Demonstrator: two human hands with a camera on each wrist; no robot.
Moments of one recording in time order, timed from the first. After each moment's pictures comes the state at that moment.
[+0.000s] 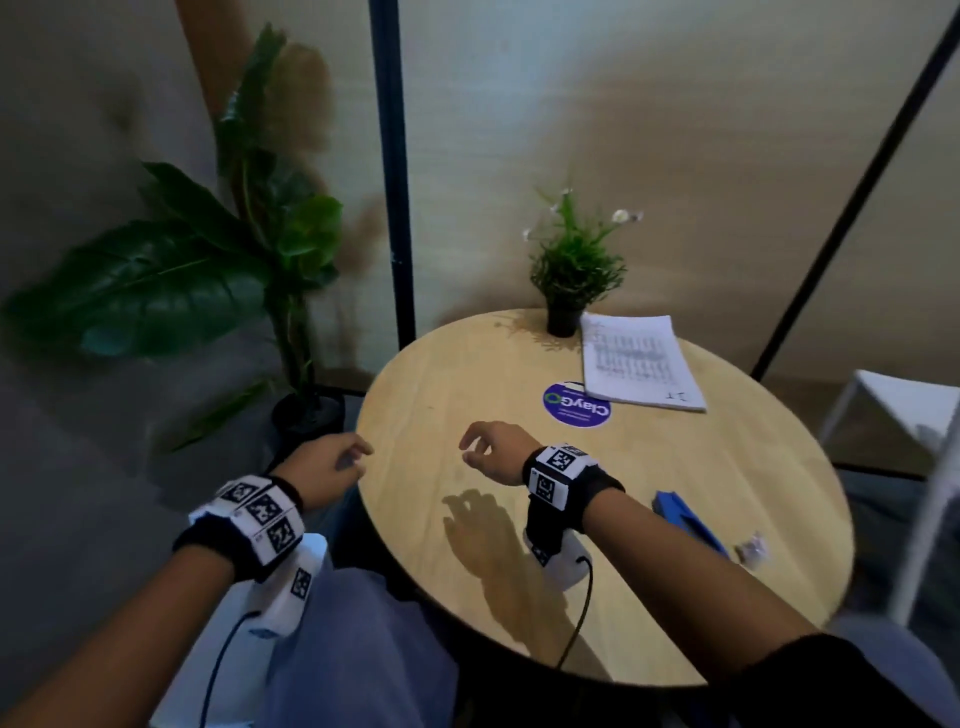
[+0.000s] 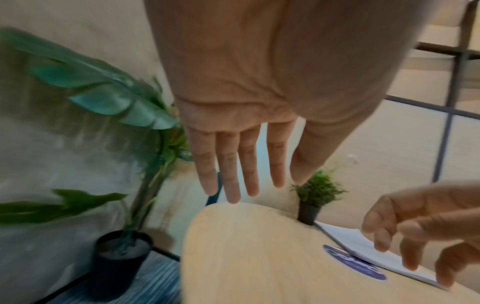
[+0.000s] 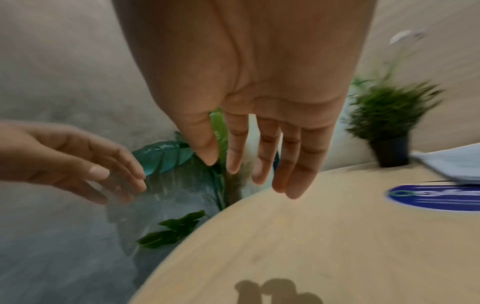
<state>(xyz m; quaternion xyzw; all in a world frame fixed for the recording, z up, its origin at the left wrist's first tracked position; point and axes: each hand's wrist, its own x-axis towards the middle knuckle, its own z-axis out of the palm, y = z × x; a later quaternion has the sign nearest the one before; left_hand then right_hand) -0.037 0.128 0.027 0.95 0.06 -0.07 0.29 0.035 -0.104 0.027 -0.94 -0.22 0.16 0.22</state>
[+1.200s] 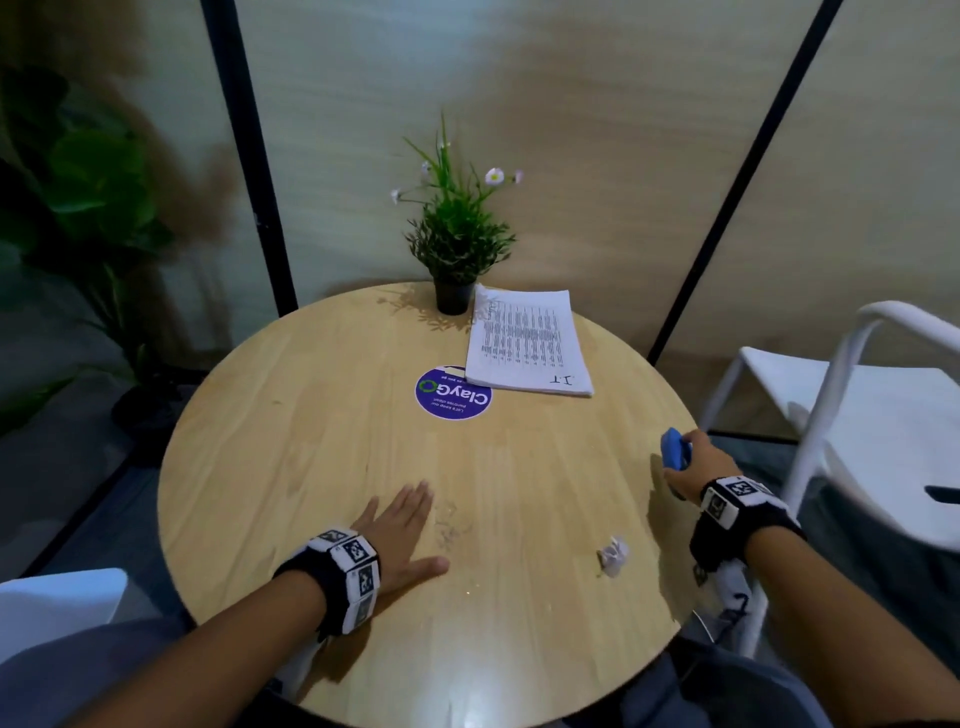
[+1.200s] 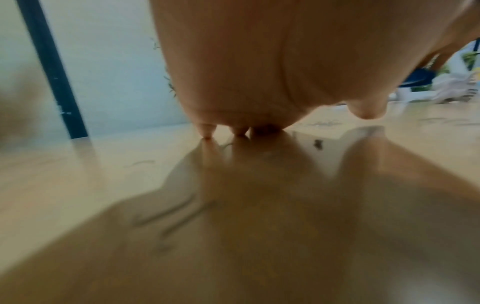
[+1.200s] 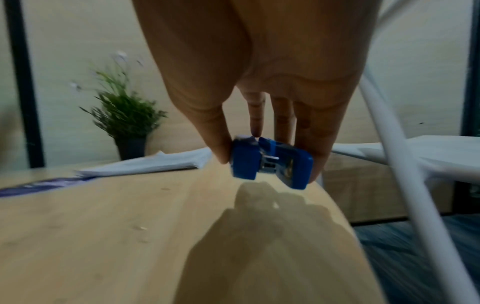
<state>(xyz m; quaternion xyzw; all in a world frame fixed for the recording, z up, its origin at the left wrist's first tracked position) 0.026 -0.110 -0.078 0.94 -0.18 -0.27 0.03 0.083 -0.489 -0.021 -0.96 0.19 0.07 0.18</state>
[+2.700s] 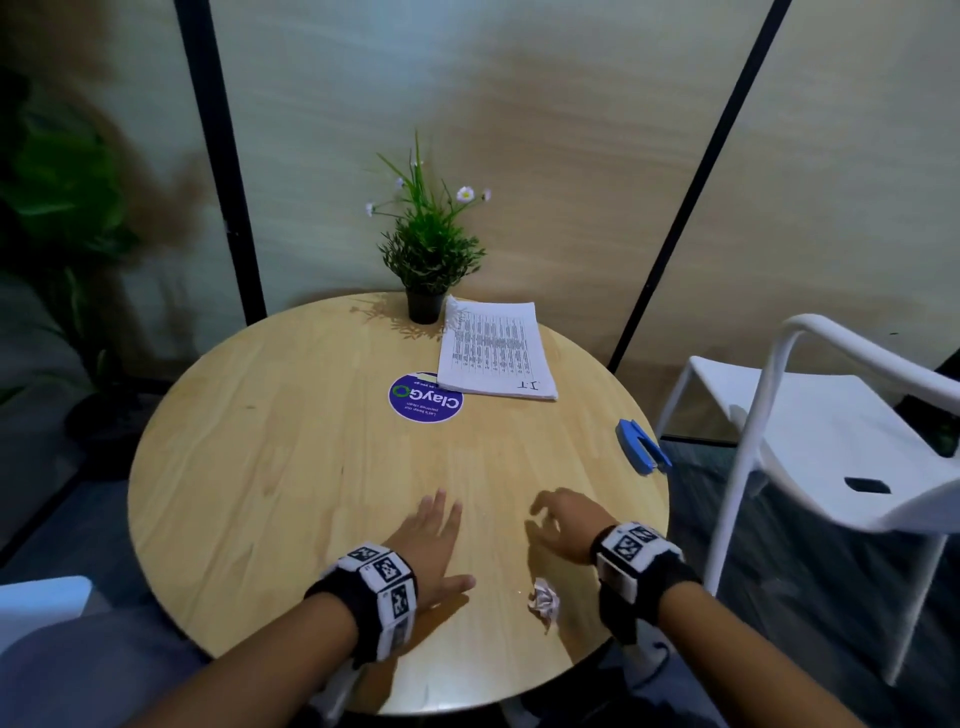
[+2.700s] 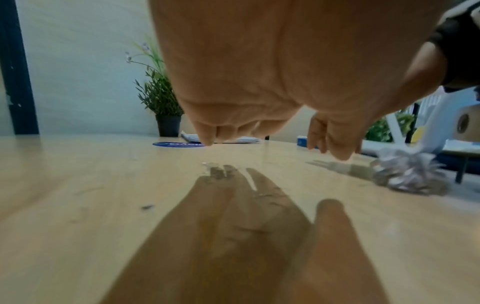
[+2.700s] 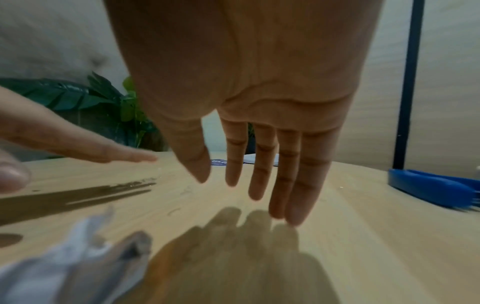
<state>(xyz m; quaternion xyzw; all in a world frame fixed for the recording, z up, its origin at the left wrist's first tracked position) -0.006 -0.170 -0.058 0.94 -0.21 -0.25 0.05 0.016 -0.383 -0.028 -0.98 -0.06 0.20 0.08</state>
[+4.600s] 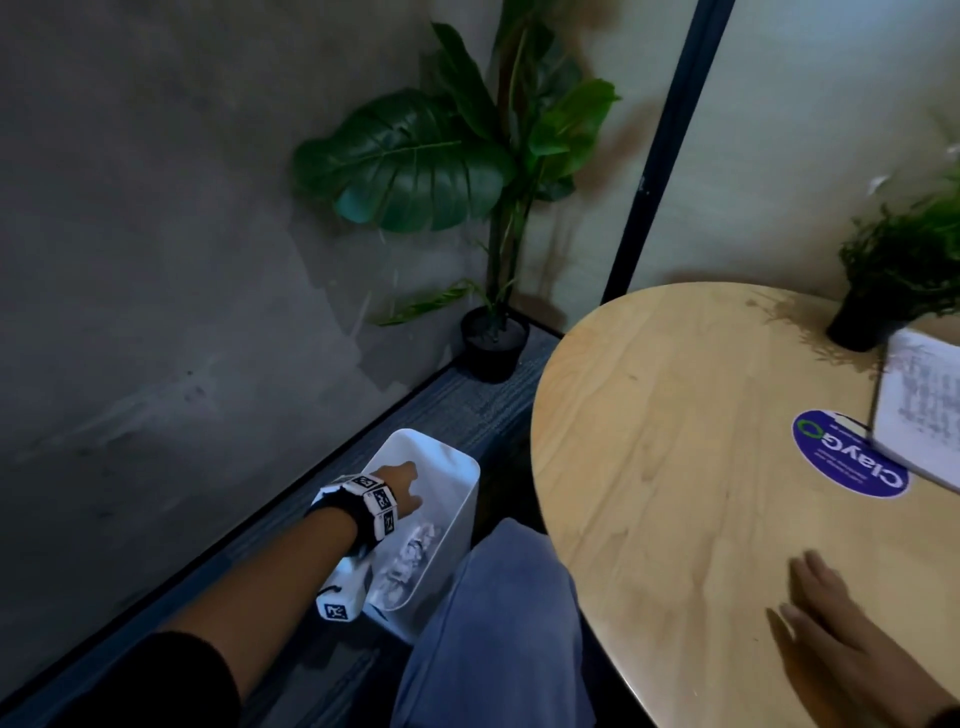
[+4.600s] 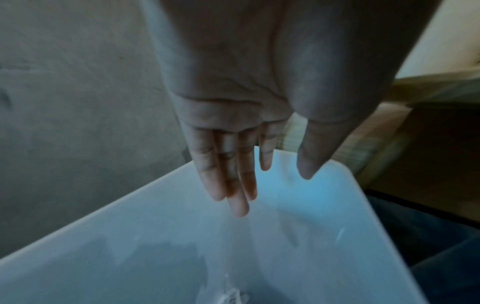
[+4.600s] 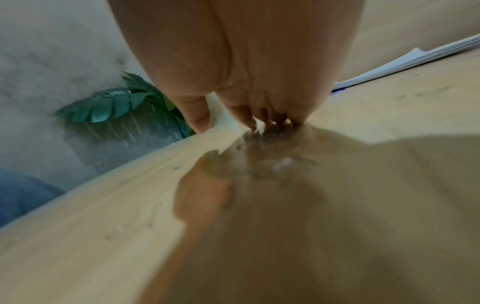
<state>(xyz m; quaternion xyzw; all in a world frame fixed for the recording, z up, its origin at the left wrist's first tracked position) -0.089 0.226 -0.136 0.90 0.29 -0.24 0.20 0.035 -0.263 -0.092 -0.90 -0.08 0.27 0.33</state>
